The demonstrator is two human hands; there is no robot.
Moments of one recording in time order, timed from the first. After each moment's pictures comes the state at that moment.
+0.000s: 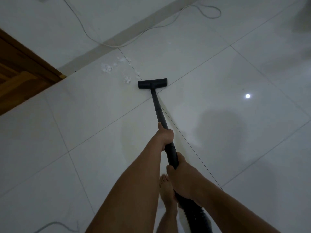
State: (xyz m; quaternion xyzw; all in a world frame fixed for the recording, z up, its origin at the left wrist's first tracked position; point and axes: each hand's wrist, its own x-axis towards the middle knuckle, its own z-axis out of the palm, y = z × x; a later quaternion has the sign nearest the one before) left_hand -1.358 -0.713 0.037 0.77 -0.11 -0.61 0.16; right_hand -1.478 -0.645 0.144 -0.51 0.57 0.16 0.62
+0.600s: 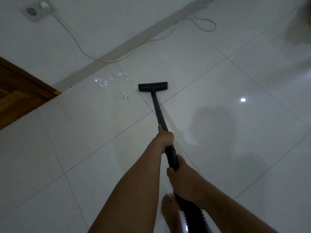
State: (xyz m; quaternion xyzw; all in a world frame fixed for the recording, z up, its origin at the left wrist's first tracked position) left_hand -1.306 -0.801 0.036 0.76 -0.13 -0.62 0.15; right_hand -1.422 -0.727 0.147 -0.54 0.60 0.17 0.57
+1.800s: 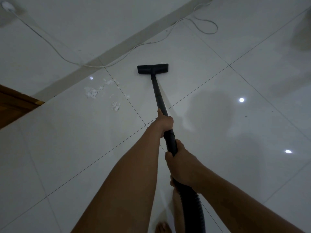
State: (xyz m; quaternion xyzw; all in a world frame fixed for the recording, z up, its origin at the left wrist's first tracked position) left_hand -1.260 -0.998 -0.013 0.76 -0.16 -0.61 0.18; right_hand -1.381 -0.911 0.094 -0.46 0.60 0.09 0.65
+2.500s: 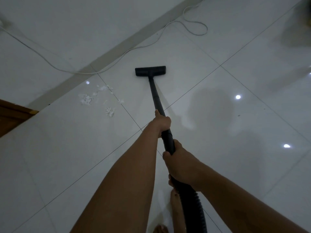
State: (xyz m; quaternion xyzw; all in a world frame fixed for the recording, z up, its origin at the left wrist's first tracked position) left_hand -1.281 -1.025 0.001 0.76 -0.16 -0.61 0.14; right_hand -1.401 -0.942 0.111 -0.42 0.59 0.09 0.68
